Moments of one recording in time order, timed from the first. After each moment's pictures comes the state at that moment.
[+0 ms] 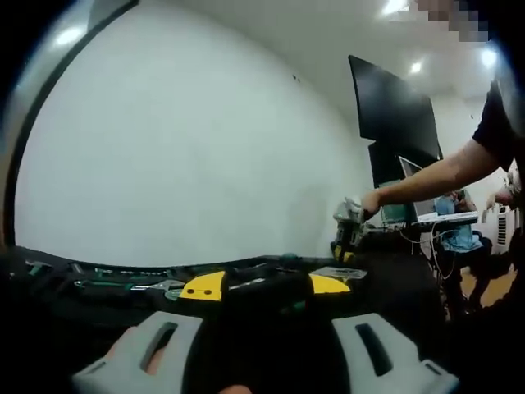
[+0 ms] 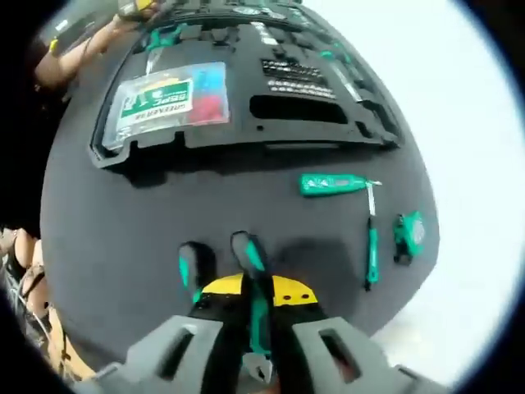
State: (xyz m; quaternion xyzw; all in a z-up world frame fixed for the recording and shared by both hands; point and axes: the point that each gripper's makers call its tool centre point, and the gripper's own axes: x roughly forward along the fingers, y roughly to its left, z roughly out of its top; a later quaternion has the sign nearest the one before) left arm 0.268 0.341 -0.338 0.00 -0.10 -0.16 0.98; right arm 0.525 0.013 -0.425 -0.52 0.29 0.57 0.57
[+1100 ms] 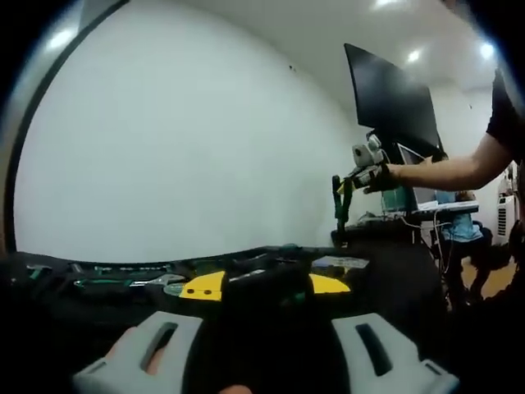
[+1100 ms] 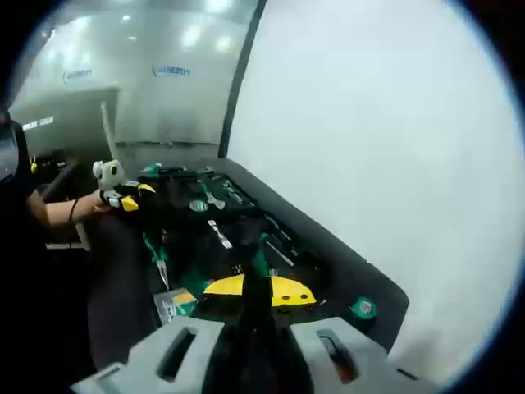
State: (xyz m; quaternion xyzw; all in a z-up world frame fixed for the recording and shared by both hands) left arm 0.274 0.343 -0.348 0.02 -0.08 -0.16 0.98; right arm 0.458 0.089 -0.241 -0.23 0.07 0.60 0.76
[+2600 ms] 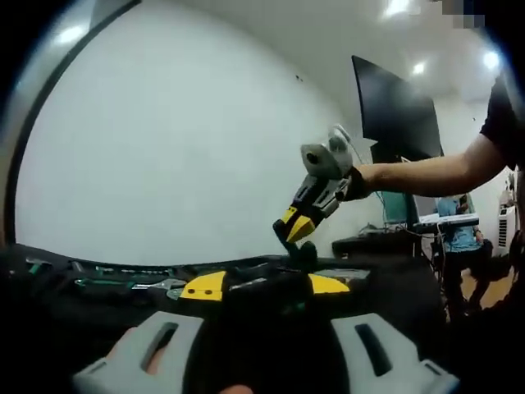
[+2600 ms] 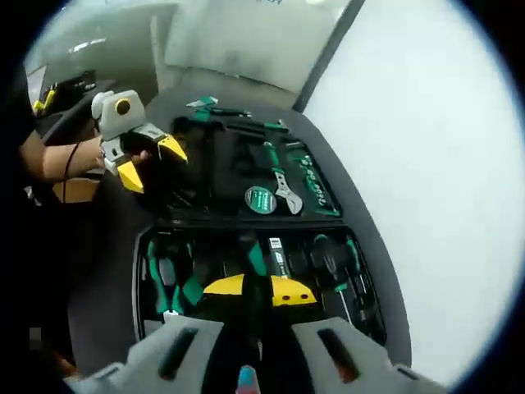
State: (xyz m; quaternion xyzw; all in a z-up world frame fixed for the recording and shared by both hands) left arm 0.275 0.347 -0.339 0.00 -0.10 -0.16 0.98; right arm 0.393 0.284 -0.331 -0.44 0.10 0.66 0.60
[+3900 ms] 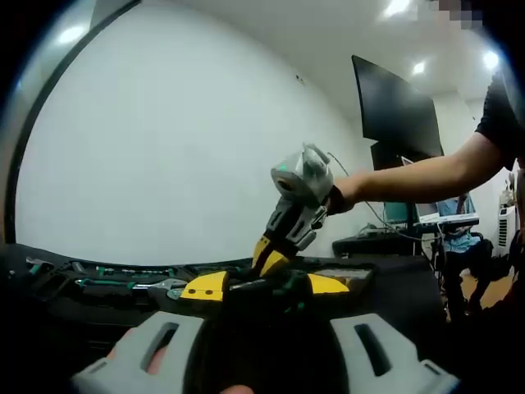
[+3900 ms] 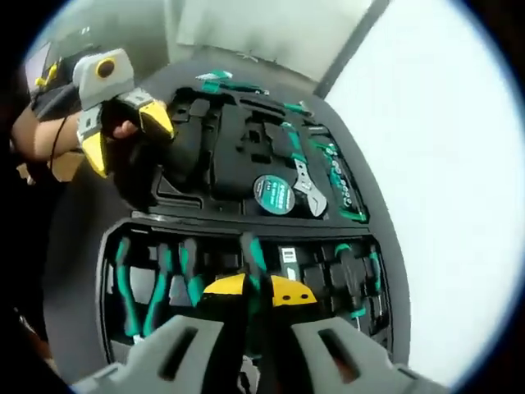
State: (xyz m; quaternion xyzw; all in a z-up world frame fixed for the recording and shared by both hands) left arm 0.276 0.346 -0.340 0.00 -0.10 -0.17 0.98; right arm 0.388 0.321 -0.382 -0.50 0.10 0.65 0.56
